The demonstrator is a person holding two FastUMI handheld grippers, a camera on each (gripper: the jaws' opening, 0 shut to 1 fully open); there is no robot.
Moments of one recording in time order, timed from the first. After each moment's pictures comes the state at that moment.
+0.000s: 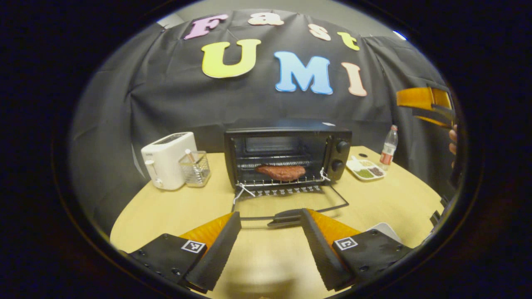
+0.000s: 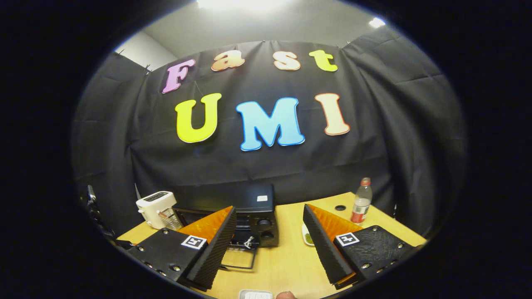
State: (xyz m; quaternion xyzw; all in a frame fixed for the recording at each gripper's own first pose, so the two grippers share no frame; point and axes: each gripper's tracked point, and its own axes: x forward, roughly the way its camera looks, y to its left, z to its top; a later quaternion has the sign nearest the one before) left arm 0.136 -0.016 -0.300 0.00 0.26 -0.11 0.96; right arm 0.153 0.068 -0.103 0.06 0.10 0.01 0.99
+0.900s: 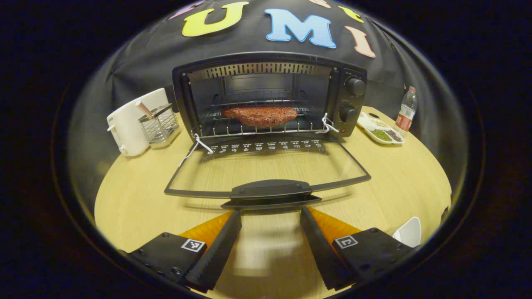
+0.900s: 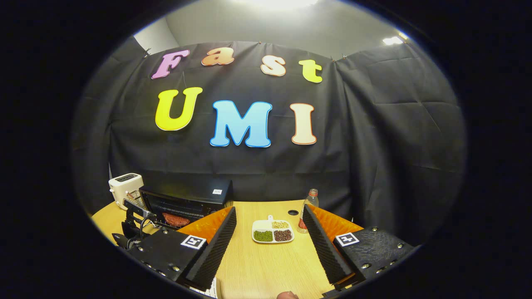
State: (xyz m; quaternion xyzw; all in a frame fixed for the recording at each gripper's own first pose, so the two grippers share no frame) left arm 0.168 -0.070 -0.416 0.01 0.39 -0.09 0.92; right arm 0.111 -0.014 -0.093 -0.01 0.12 -0.05 0.99
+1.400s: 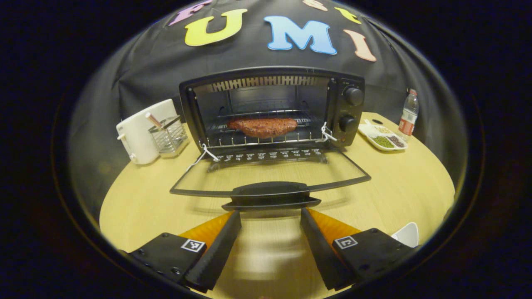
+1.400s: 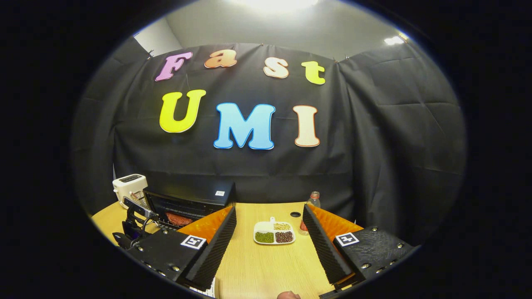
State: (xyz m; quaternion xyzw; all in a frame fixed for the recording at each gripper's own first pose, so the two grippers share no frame) left arm 0.167 -0.068 -0.388 0.03 0.35 -0.07 0.93; right arm 0.110 -0.009 -0.085 -0.01 0.11 -0.03 0.99
